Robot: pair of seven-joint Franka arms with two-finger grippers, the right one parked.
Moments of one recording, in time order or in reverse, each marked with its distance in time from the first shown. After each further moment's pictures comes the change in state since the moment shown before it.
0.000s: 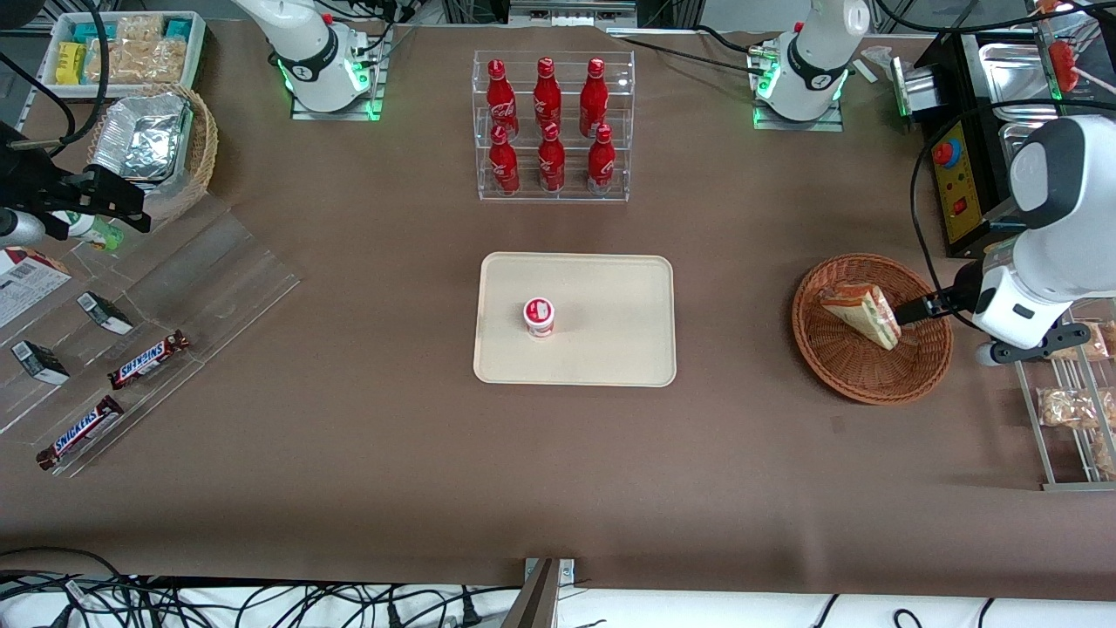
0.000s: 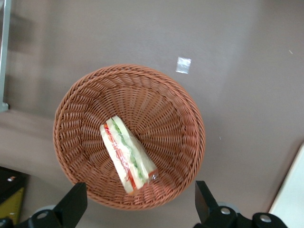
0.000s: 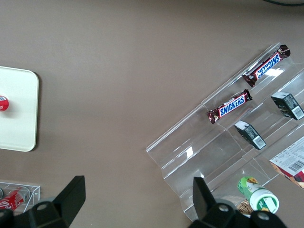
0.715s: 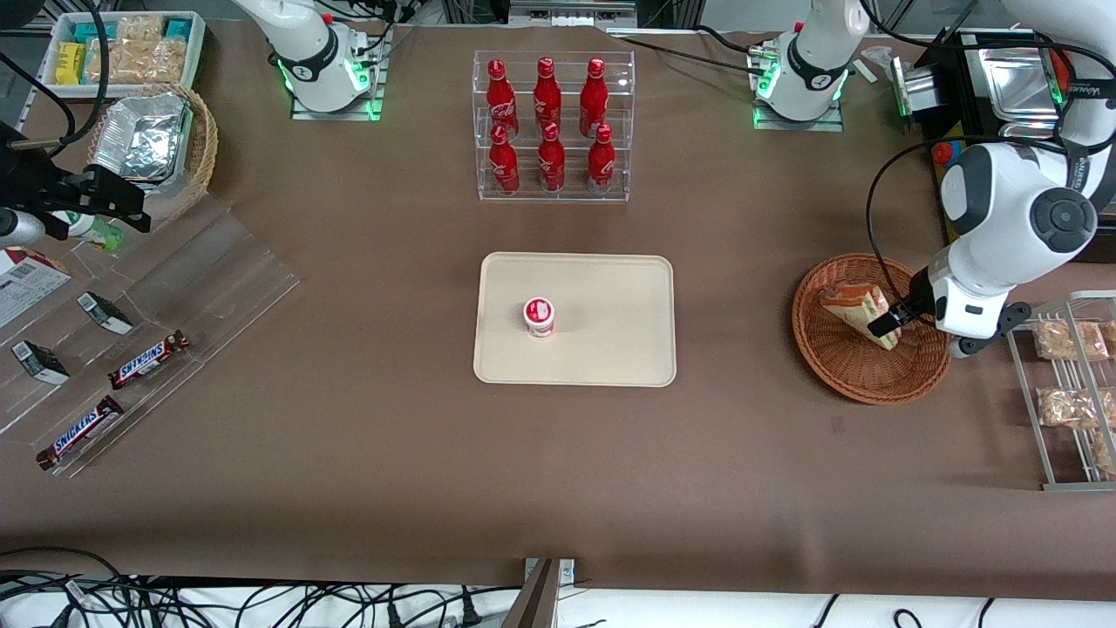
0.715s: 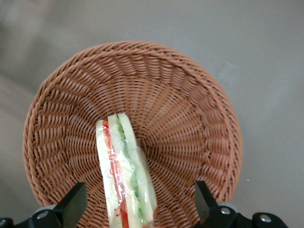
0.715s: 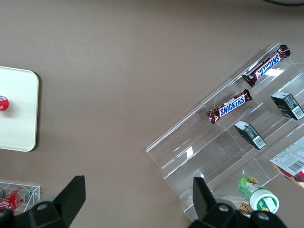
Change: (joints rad) arm 0.024 -0.016 0.000 -0.331 0.041 0.392 -0.254
